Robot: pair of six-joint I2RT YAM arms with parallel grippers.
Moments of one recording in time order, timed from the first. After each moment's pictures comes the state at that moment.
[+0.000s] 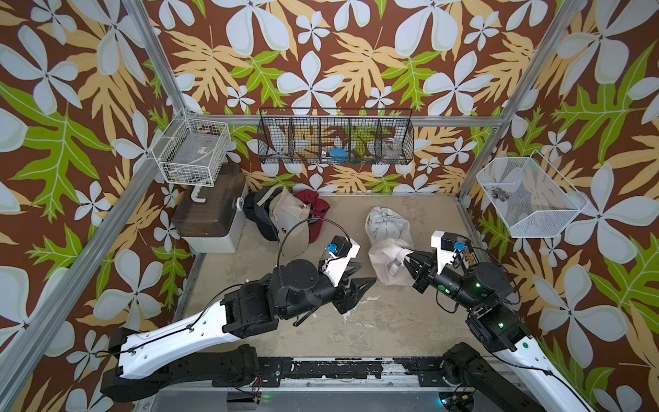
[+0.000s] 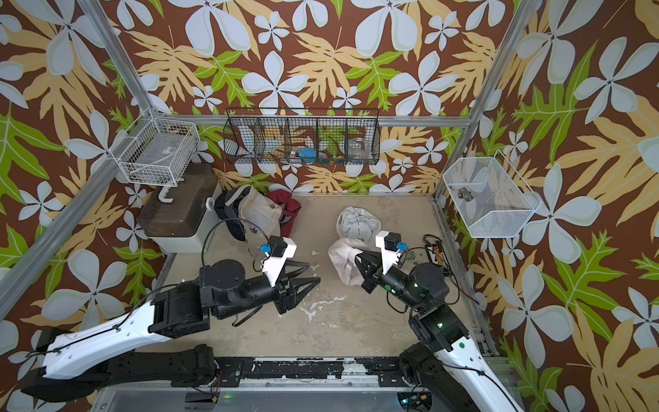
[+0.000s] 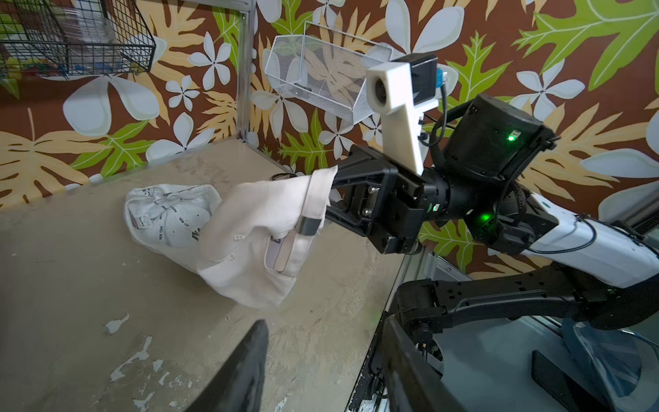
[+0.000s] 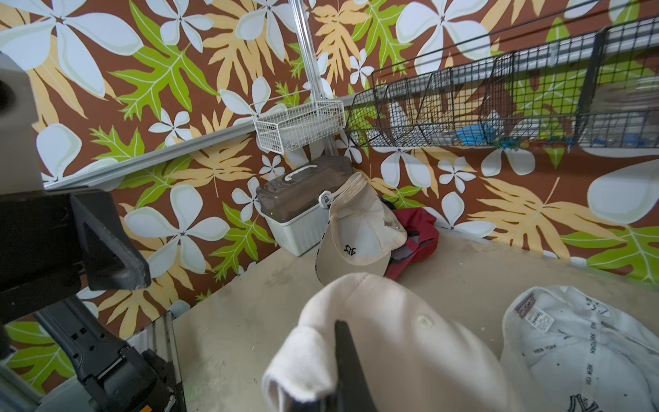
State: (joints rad) left arm -1.24 1.03 1.20 -0.39 -0.15 -0.33; right arm 0.47 0.61 0.68 -0.04 -0.42 0.27
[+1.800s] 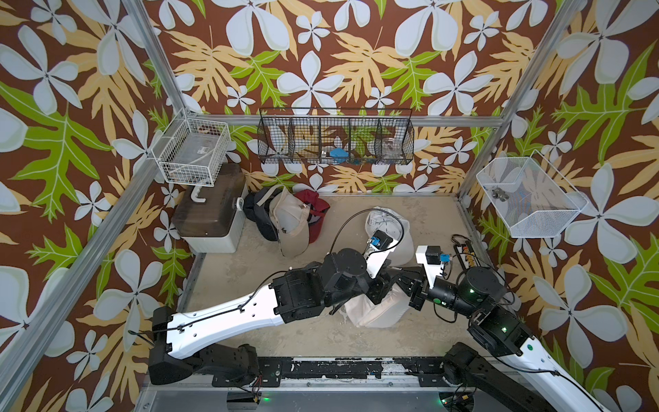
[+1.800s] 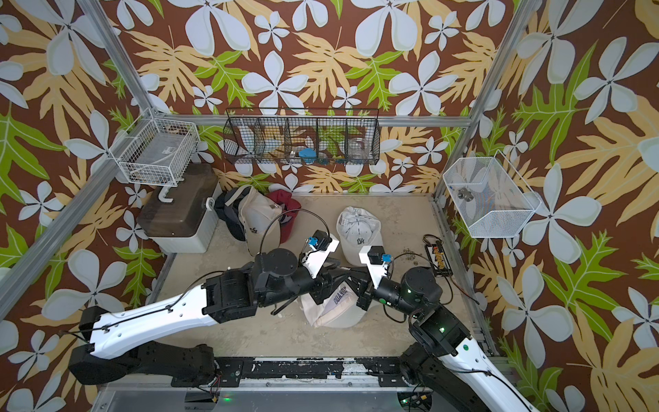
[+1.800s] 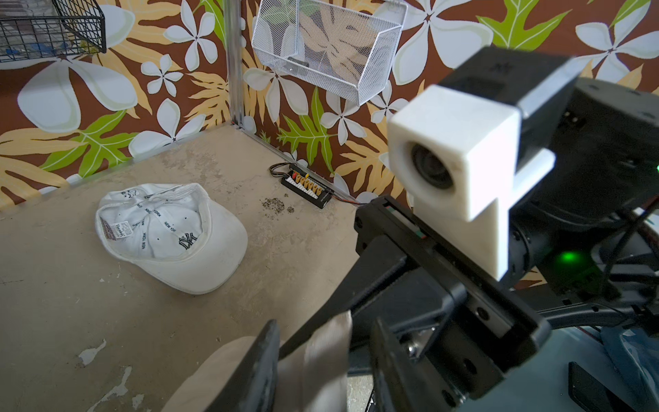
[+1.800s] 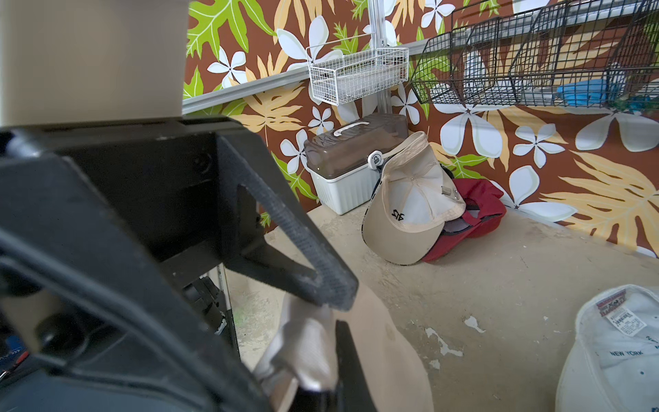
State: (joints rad) left arm -1.24 1.31 1.35 -0.36 -0.16 -0.30; right arm 0.63 0.59 0.71 -0.18 -0.45 0.19
